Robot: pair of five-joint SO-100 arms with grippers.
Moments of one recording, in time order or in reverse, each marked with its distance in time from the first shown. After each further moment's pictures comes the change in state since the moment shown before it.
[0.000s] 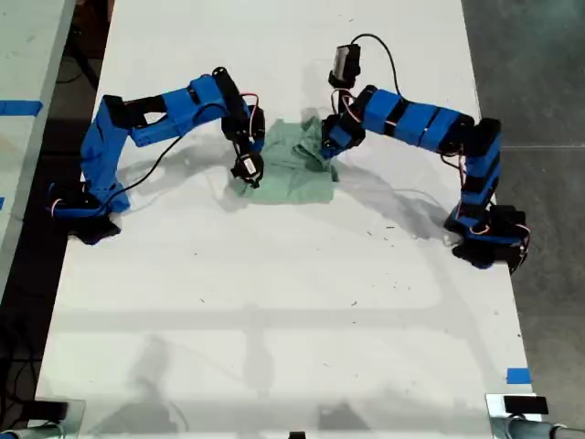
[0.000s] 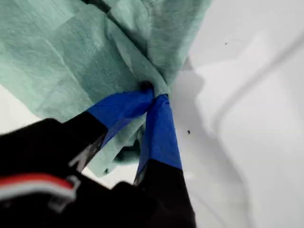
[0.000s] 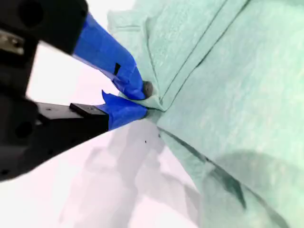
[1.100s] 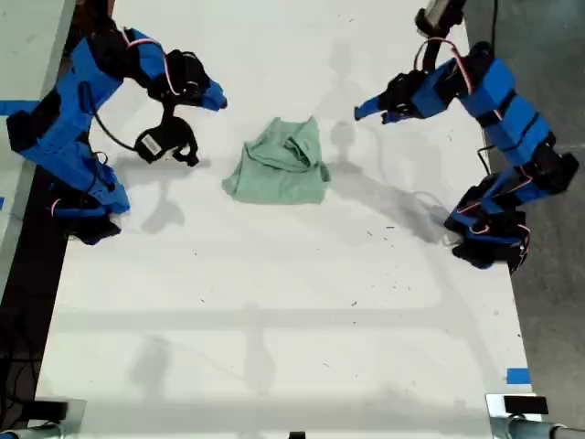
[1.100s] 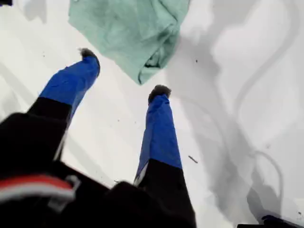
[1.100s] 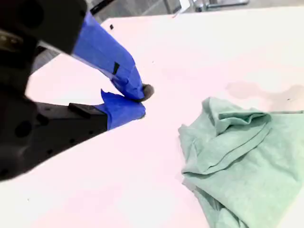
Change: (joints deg) arm 0 6.2 58.5 18.5 9.3 -5.9; arm 1 1.4 55.3 11.0 27.2 2.6
